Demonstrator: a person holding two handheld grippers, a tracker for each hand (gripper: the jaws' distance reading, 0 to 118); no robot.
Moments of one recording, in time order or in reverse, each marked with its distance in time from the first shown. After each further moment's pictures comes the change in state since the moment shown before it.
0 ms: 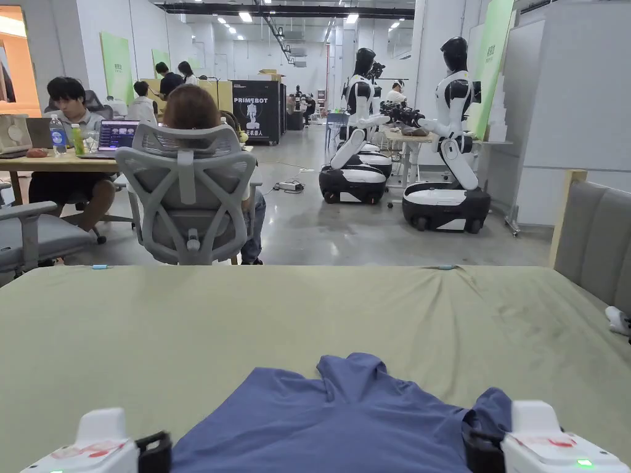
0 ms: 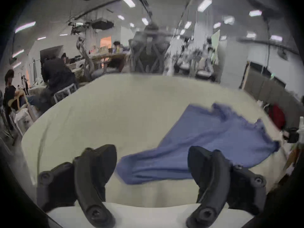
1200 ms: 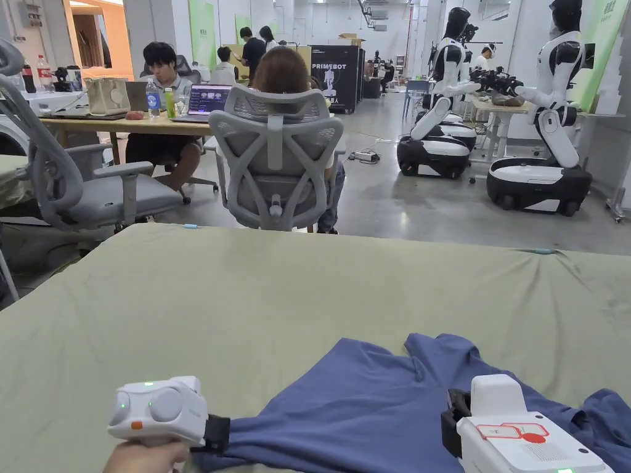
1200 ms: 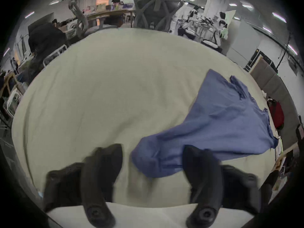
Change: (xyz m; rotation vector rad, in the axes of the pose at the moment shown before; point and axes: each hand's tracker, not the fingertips) left arm -0.083 -0.020 -0.087 -0.520 -0.009 0.071; right arm -0.164 0.013 0.027 0.086 0.246 0.117
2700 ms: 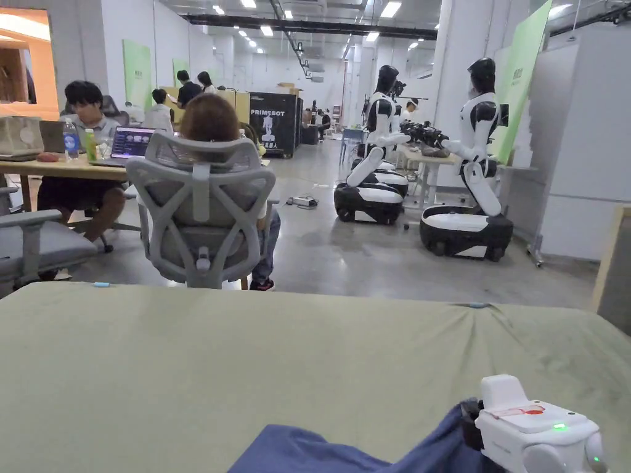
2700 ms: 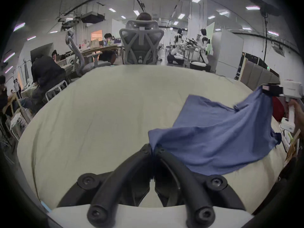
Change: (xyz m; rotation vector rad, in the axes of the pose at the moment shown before) left arm 0.061 -0.009 0.047 0.387 0.046 -0.136; right arm 0.176 0.068 -0.132 -0.092 -0.121 0.073
